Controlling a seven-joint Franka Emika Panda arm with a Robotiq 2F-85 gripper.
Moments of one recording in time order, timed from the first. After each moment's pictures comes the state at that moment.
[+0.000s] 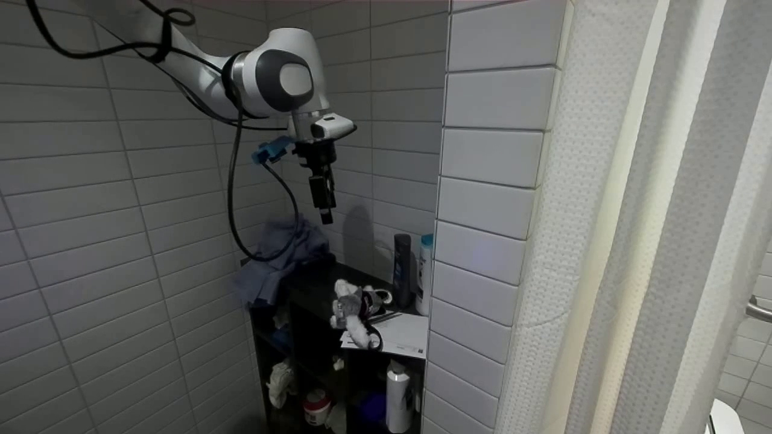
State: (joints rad) arm -0.15 -0.02 -0.15 -2.12 -0.10 2.23 1.05
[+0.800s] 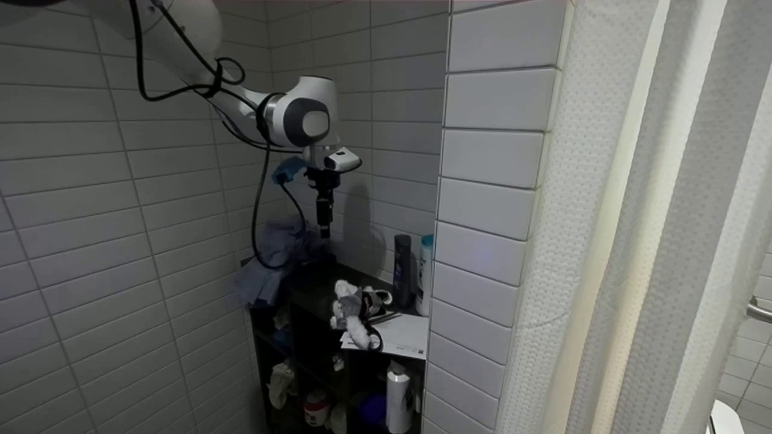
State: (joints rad) arm -0.13 0.28 -0.13 -1.87 0.13 2.21 0.95
